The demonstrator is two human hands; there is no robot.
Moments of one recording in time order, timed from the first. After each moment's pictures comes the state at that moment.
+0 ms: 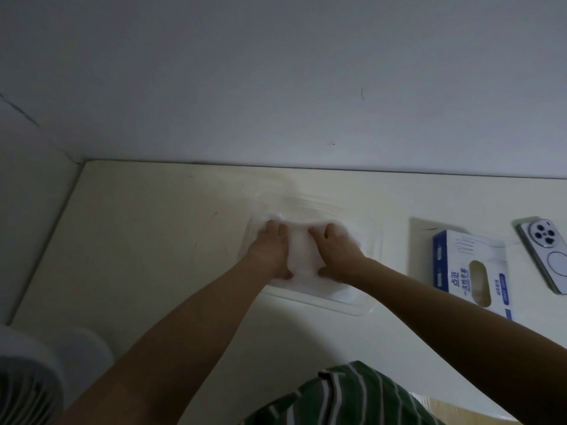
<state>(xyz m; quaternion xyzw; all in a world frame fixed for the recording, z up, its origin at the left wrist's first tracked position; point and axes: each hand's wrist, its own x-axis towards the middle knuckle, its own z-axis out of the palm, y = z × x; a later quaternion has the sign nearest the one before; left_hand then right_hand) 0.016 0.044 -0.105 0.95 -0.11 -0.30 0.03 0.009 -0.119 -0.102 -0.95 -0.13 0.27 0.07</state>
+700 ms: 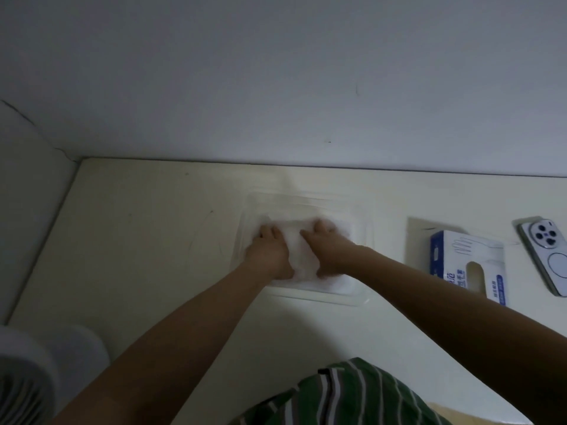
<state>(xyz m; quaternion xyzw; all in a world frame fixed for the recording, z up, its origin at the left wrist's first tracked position) 0.012 0.025 -0.099 0.93 0.00 -0.36 0.04 0.025 -0.121 -0.092 -0.91 -0.22 0.34 0.00</state>
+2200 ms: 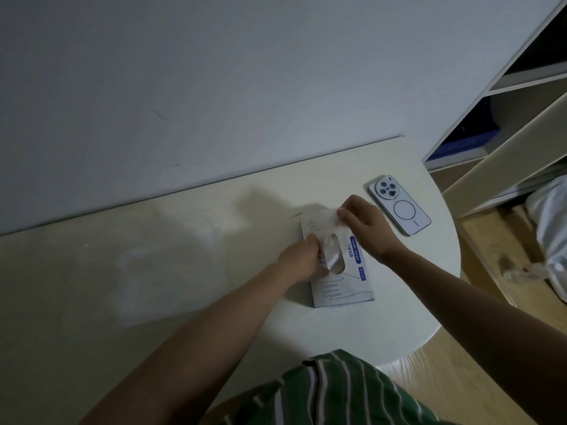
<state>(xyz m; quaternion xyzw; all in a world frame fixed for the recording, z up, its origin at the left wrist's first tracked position) -0.018 -0.250 -0.094 0.88 -0.24 -0.36 0.19 -0.055 -0.404 -0.056 -0.84 0.11 0.00 0.53</state>
